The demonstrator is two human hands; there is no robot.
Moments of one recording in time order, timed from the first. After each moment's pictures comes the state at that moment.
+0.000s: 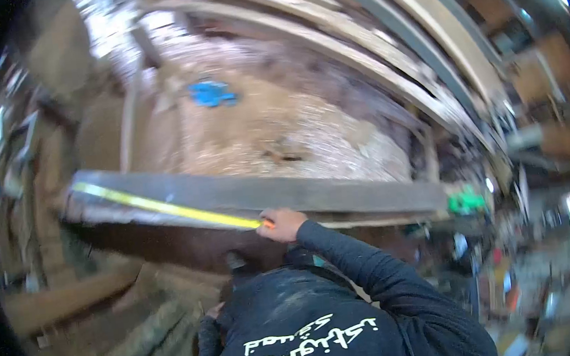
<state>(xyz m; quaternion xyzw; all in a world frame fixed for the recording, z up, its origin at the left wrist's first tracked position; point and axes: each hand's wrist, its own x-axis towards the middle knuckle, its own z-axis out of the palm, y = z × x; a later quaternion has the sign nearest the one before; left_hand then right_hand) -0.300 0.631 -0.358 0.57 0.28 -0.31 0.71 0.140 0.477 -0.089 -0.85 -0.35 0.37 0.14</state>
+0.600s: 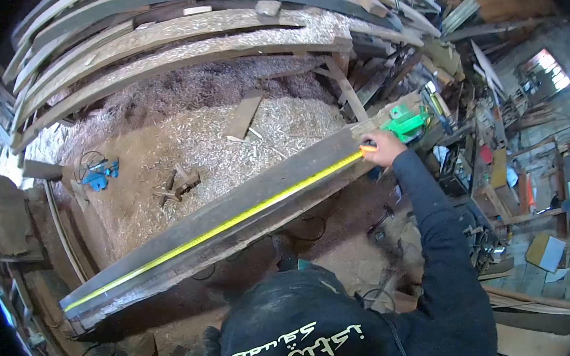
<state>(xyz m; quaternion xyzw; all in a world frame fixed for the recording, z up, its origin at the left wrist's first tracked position) -0.093 0.469 -0.325 0.75 0.17 -0.47 0.43 0.355 -0.149 0.012 -0.98 -0.14 0.08 0.15</state>
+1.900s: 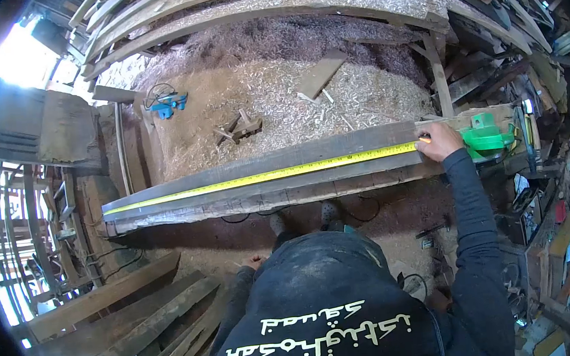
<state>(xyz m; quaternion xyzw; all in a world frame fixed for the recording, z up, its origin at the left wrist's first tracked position) -0.048 0.322 -0.302 0.63 0.44 -0.29 0.57 0.418 -0.177 -0.027 -0.97 -0.15 0.15 0.08</state>
